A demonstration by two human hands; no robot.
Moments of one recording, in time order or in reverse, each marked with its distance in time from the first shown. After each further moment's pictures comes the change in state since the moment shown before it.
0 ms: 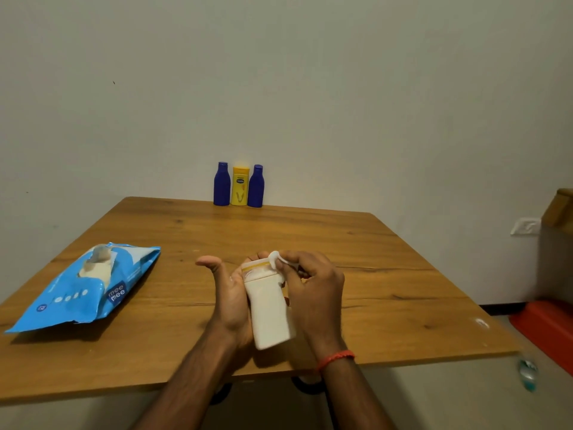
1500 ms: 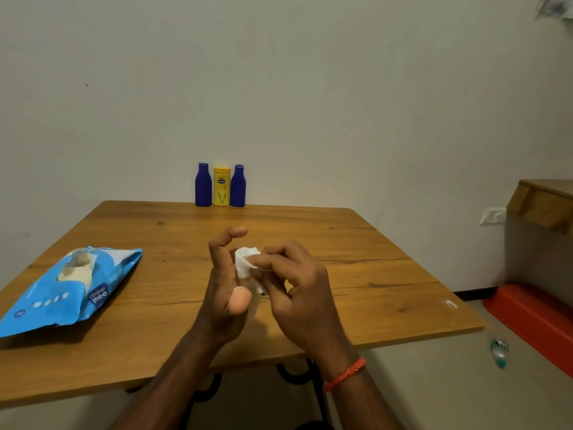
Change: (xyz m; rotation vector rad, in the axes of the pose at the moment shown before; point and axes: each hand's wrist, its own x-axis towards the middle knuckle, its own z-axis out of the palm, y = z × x) left_hand -0.030 0.016 0.025 0.706 -0.270 0.633; right_hand -0.012 -0.040 -0.047 -0.025 -0.230 -0.351
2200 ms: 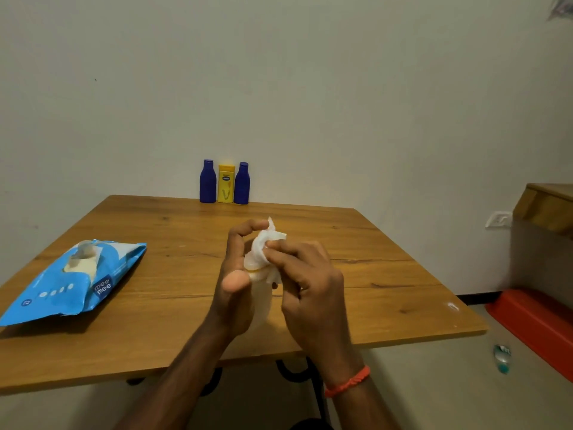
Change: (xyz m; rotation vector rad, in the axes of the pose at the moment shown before) left_hand 0.003 0.005 0.014 -0.130 -0.018 -0.071; right_hand -0.007 -0.002 -0.007 -0.156 0.148 -0.021
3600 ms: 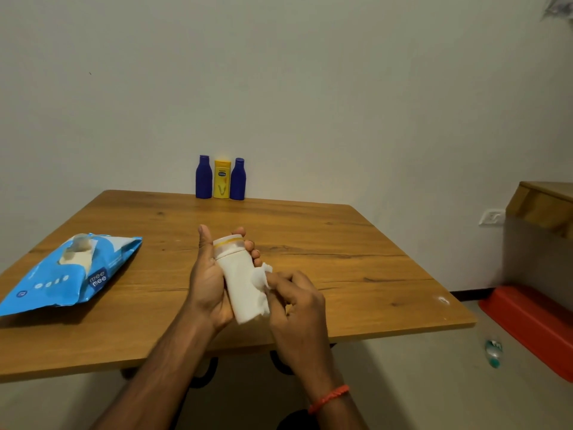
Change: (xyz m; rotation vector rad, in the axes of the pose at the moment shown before) left_hand 0.005 -0.008 -0.016 -0.778 0.311 -0.525; right_hand -0.045 0.012 0.021 0.145 -0.105 0.320
